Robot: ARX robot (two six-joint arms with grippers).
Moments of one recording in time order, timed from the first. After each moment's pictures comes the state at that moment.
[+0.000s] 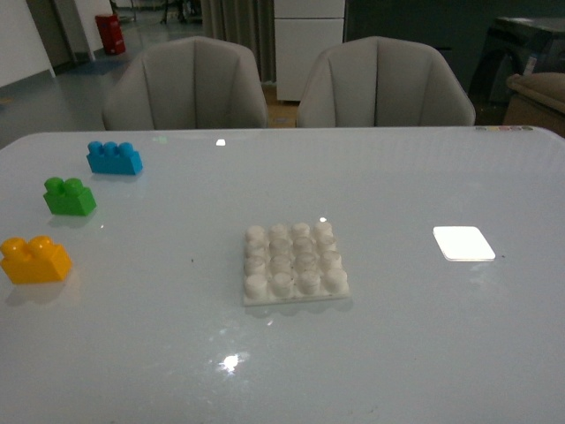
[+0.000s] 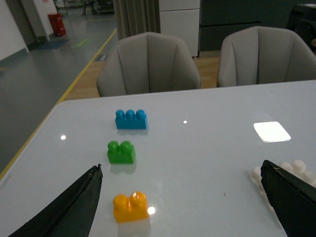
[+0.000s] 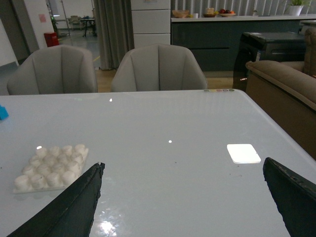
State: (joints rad) left arm 0.11 0.96 0.42 0.45 0.12 0.06; right arm 0.00 0.00 0.01 0.00 0.00 0.00
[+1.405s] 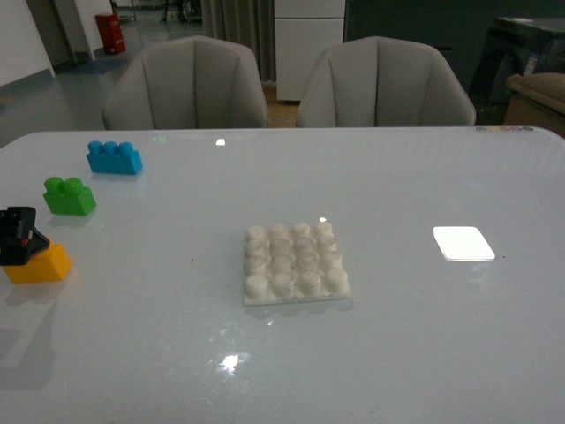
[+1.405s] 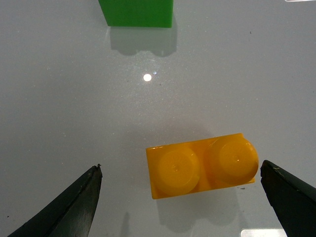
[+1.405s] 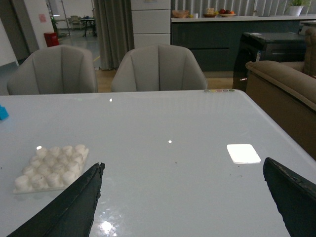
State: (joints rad) left arm 0.28 2.08 1.08 0.21 0.21 0.23; right arm 0.00 0.00 0.01 0.00 0.00 0.00
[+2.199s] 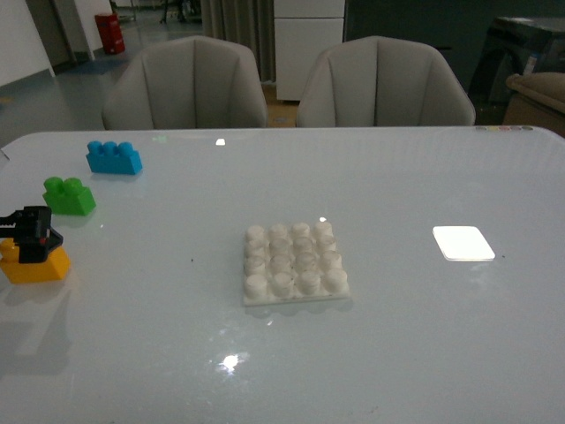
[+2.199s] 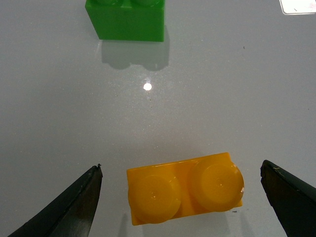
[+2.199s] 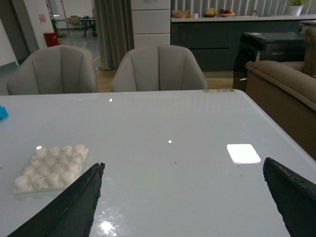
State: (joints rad) left arm 0.25 2.12 1.08 0.31 0.18 0.18; right arm 0.00 0.00 0.01 0.00 0.00 0.00
